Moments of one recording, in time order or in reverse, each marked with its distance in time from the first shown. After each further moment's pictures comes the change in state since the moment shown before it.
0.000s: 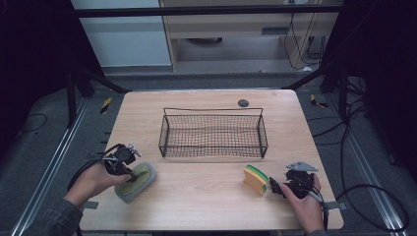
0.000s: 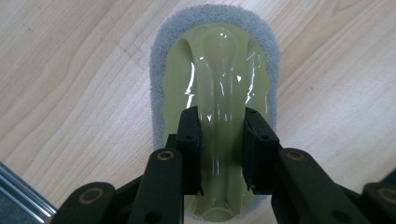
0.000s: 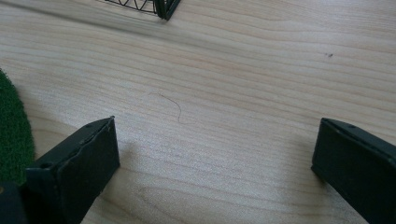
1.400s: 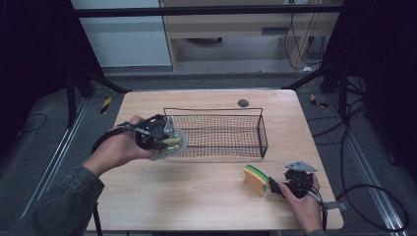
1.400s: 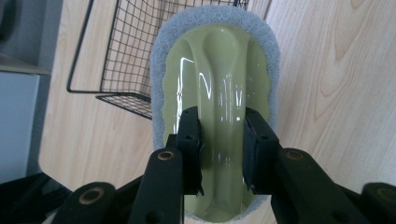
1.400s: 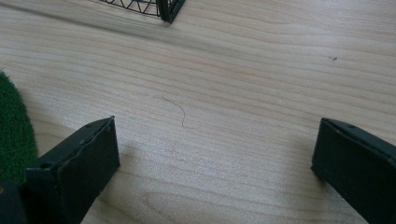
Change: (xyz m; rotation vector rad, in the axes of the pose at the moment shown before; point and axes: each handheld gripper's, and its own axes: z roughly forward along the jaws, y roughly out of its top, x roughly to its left) left arm -0.053 0.115 -0.078 -0.128 0.250 0.534; right arm 0.002 0.000 0.001 -0.007 -0.002 -0.002
